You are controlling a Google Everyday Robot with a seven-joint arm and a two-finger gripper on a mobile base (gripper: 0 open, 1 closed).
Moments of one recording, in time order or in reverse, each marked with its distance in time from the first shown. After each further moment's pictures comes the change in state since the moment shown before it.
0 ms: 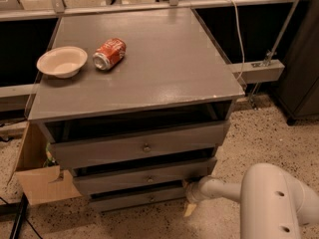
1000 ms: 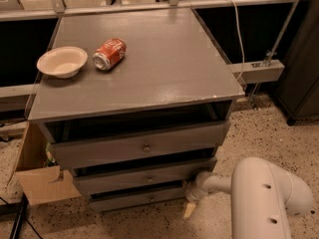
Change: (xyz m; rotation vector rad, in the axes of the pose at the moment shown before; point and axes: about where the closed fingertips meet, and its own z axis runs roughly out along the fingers) arm 0.001 0.010 0.002 -0.122 0.031 0.087
